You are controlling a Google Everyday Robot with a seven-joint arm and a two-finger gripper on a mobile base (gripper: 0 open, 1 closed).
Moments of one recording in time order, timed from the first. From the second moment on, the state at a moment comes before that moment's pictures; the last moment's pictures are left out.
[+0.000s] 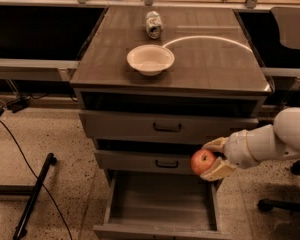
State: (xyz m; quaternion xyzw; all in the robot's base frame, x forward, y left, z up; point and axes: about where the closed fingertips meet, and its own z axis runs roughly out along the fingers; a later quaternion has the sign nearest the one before) arm 0.483 -0.189 0.657 -0.58 0.73 0.18 0.30
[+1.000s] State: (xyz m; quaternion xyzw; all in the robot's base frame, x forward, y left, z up) arm 0.430 -0.169 0.548 -0.55 0.75 0.27 0.26
